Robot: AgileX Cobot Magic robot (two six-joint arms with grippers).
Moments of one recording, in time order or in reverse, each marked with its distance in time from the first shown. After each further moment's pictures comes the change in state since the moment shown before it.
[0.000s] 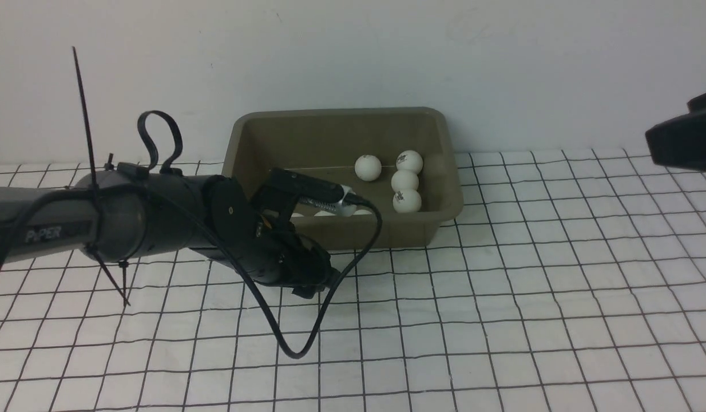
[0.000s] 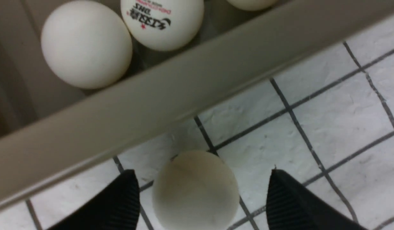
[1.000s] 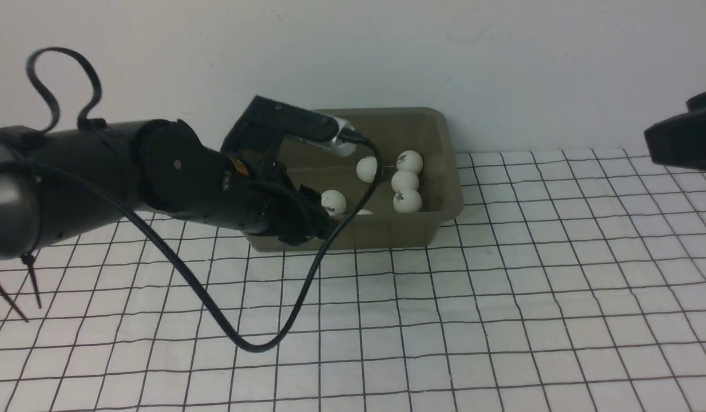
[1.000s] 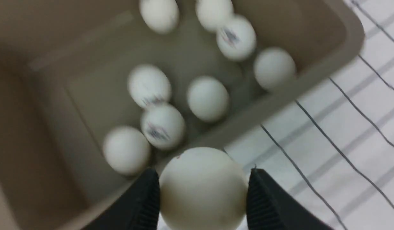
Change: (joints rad) right arm 0.000 0.000 0.000 0.002 -0.002 0.000; left arm -0.008 -0.273 0.003 0.000 0.033 0.069
